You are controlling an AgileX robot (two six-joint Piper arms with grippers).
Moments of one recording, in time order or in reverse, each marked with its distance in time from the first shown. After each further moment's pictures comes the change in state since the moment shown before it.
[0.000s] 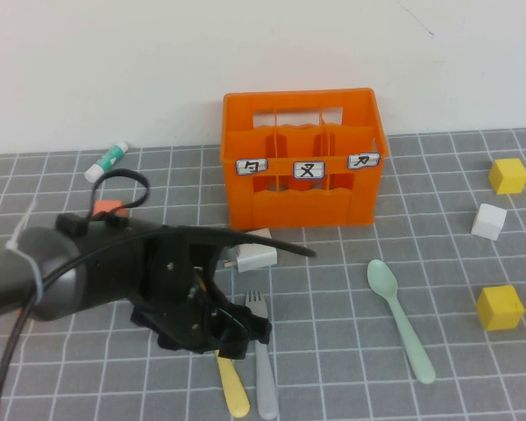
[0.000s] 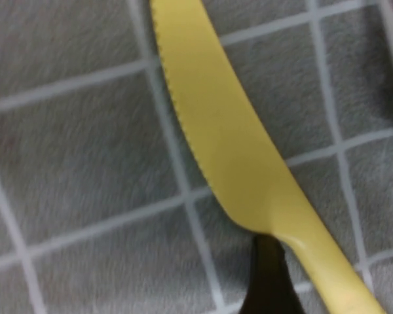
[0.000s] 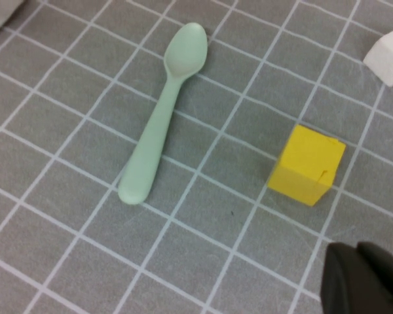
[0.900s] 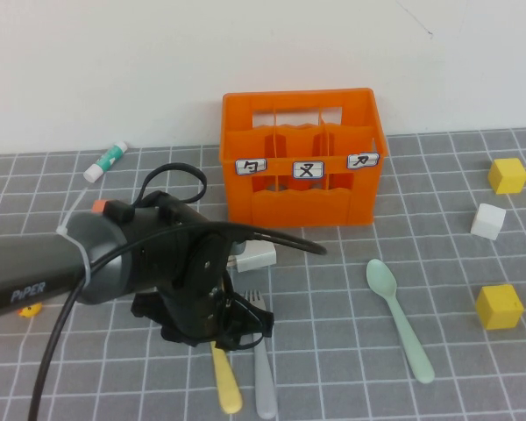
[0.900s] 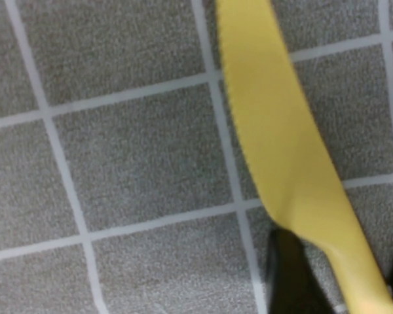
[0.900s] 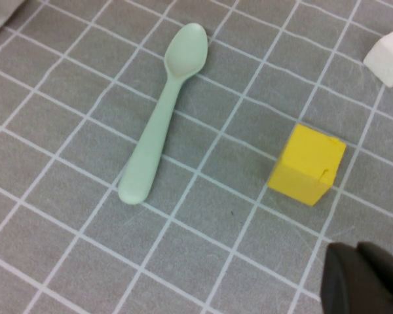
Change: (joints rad) right arm 0.000 0.000 0.000 0.005 -0.001 -0.006; left arm -0.048 0.066 -0.114 0.299 0.158 -0.322
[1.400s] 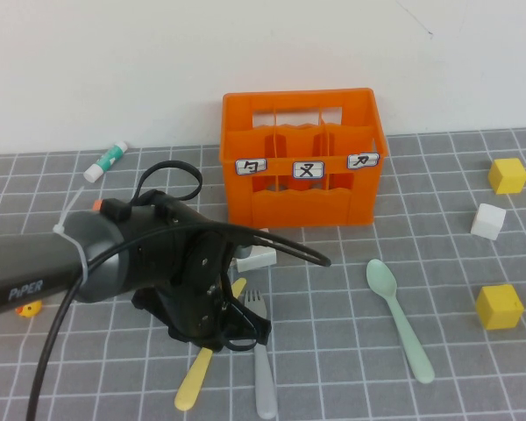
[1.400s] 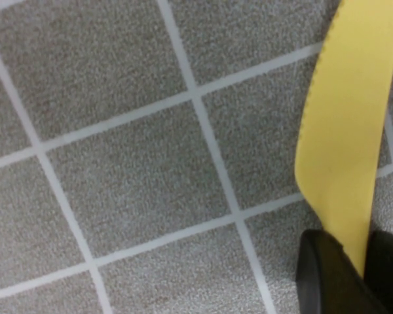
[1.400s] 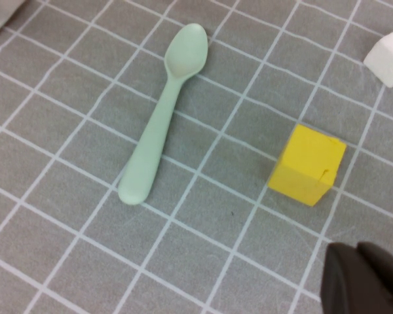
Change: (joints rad) right arm 0.000 0.000 0.000 0.002 0.000 0.000; left arm 0.006 0.000 0.000 -0.025 0.007 0.152
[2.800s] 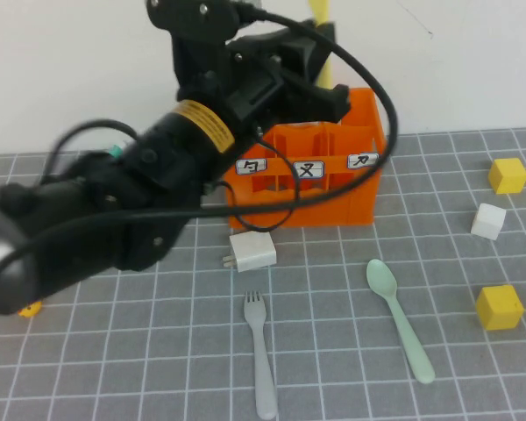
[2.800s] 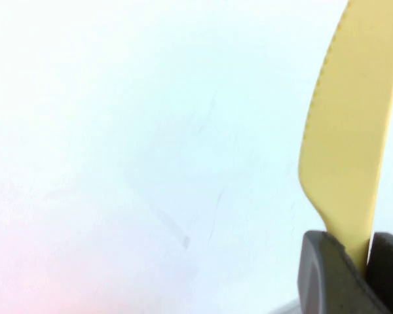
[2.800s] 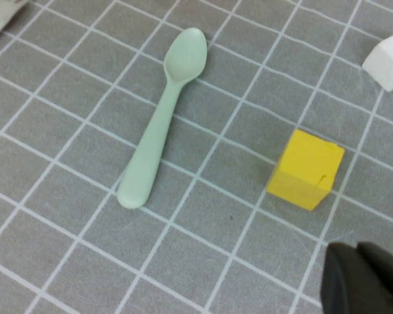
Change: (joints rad) right arm 0.000 0.000 0.000 0.008 -0.004 -0.007; left arm 0.000 -0.251 0.018 0.050 -1.301 0.024
